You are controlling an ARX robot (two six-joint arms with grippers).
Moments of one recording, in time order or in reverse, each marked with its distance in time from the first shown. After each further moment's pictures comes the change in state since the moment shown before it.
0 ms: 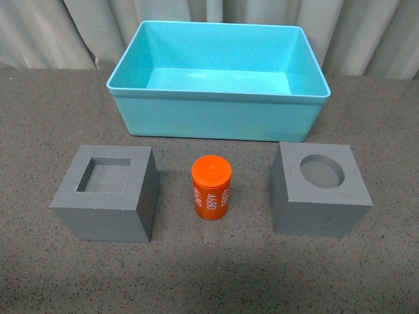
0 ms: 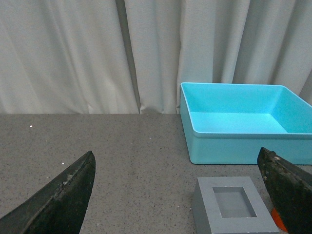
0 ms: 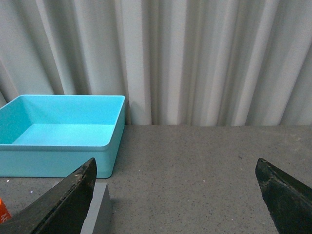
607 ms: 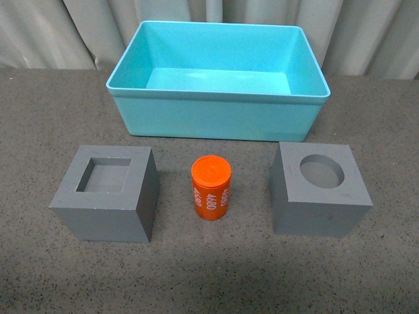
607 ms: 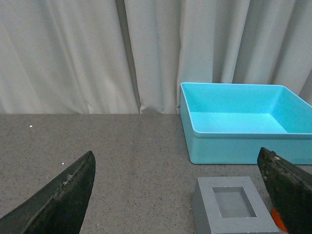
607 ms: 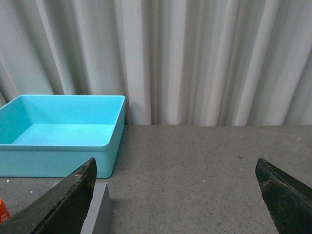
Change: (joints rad) left arm 0.000 0.000 0.000 0.000 0.000 0.000; right arm 0.000 0.000 0.000 0.000 0.000 0.000
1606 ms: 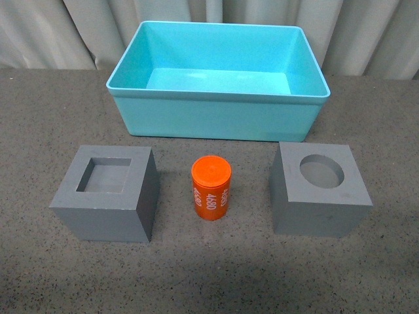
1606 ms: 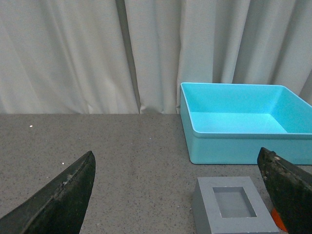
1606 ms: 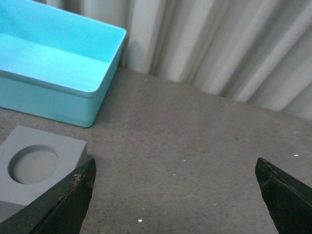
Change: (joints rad) left arm 0.000 0.000 0.000 0.000 0.000 0.000; right arm 0.130 0.856 0.147 0.433 0.097 -0.235
